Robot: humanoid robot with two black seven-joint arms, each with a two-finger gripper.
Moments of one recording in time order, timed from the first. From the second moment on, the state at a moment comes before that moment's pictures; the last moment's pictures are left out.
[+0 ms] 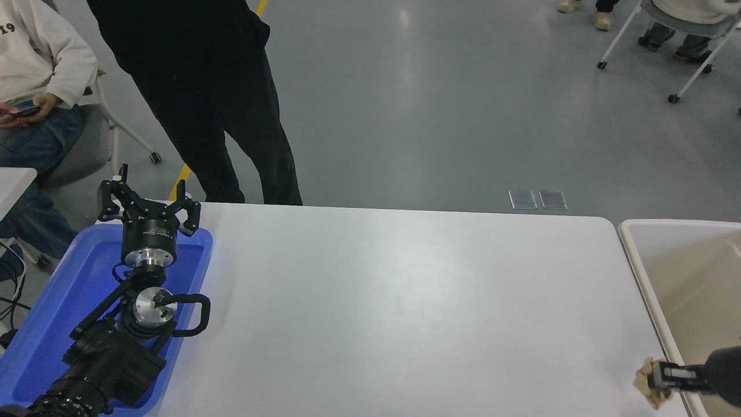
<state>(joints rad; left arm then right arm) -0.52 0.14 -1.19 -0.59 0.09 -0.33 -0.56 1.36 -1.27 -0.66 1.52 -1.00 0.44 0.02</state>
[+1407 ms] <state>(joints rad) -0.52 0.14 -1.19 -0.59 0.09 -0.33 -0.56 1.50 -1.23 -0.37 1.11 -0.77 0.34 -0.09</state>
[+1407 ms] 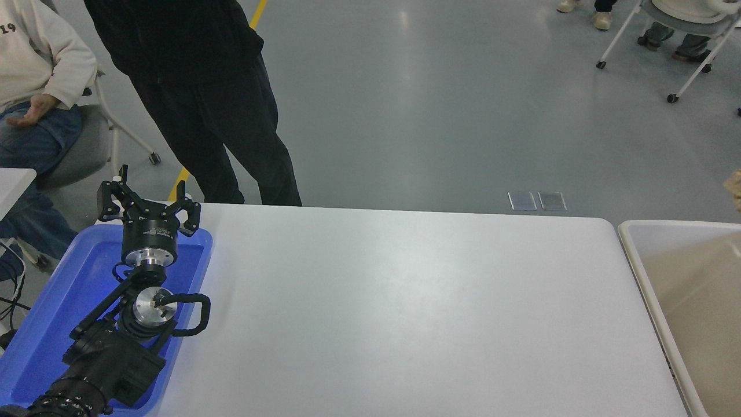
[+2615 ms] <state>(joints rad) -0.52 0.14 -1.19 -0.59 0.09 -0.33 -0.56 0.69 -0.52 0.07 0.12 -0.09 -0.01 -0.08</state>
